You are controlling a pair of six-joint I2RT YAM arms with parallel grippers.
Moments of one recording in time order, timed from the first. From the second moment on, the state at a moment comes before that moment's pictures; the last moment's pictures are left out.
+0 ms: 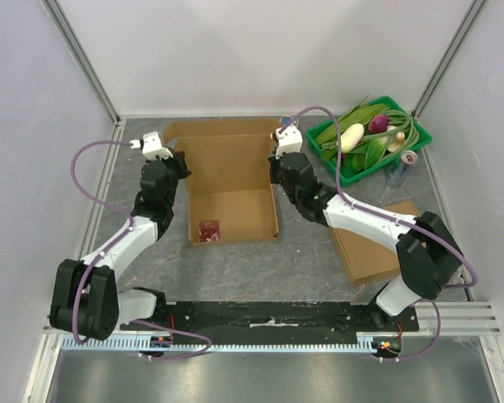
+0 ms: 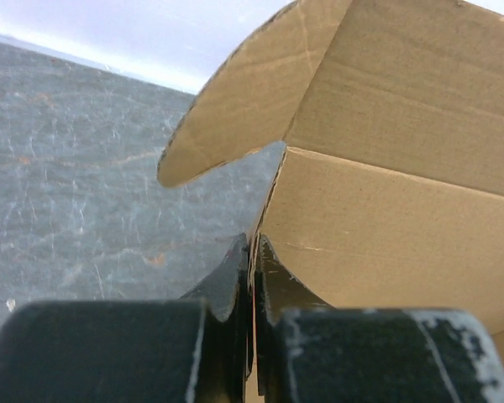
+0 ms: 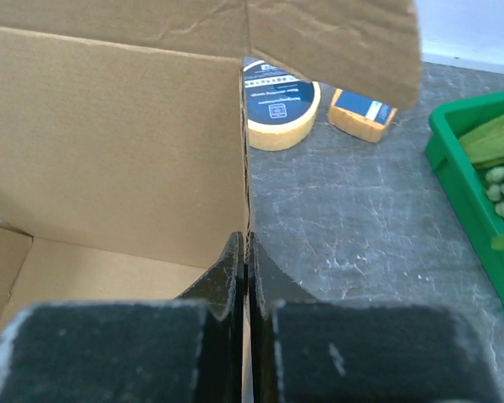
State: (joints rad) left arm -0.21 1.26 0.70 0.46 -0.21 -0.33; right arm 0.74 1.60 1.11 0.20 0.40 0.18
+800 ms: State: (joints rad) left arm -0.38 0.95 0.27 0.77 -0.29 -0.36; right arm 0.98 1.50 0.57 0.97 0.78 0.07
